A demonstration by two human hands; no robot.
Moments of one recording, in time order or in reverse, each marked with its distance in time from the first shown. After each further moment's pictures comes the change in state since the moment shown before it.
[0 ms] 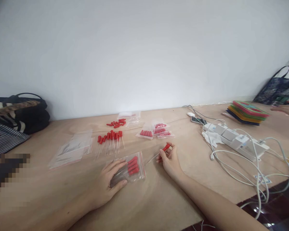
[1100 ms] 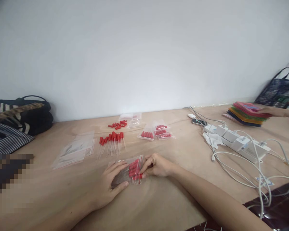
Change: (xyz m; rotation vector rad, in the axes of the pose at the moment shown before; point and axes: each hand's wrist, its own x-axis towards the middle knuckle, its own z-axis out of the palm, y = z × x) left_hand 0.001 -0.002 0.001 -0.016 0.023 0.034; right_hand 0.016 -0.009 0.016 -0.329 -0.989 -0.122
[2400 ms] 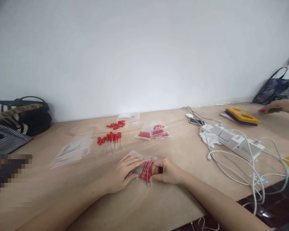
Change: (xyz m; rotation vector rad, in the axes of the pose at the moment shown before) left_hand 0.045 0.024 0.009 -0.001 -0.156 0.280; right_hand -0.045 0.002 -0.008 -0.140 0.105 0.095
